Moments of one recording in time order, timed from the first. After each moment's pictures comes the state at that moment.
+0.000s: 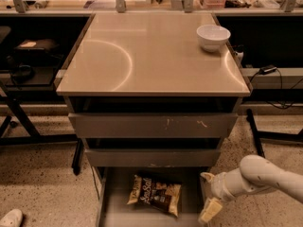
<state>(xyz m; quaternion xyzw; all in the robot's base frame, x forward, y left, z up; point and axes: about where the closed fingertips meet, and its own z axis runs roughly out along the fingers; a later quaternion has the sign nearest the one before) 0.429 -0.198 0.418 -0.56 0.77 0.24 0.20</state>
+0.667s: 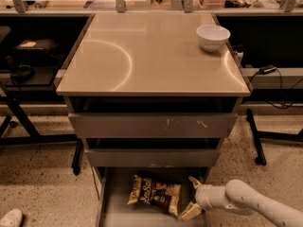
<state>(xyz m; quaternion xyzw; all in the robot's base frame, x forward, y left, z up) 0.478 -0.153 0.295 -0.50 0.76 0.24 0.34</state>
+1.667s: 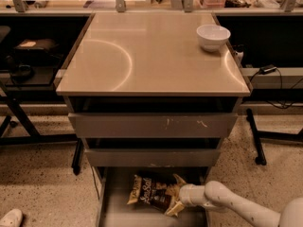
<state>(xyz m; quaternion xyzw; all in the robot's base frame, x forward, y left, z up) 0.523 -0.102 0.224 -0.54 0.72 0.20 0.39</state>
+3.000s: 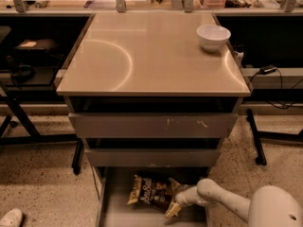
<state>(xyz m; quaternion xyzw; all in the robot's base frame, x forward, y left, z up) 0.531 -0.087 0.153 -0.59 0.70 0.22 0.34</state>
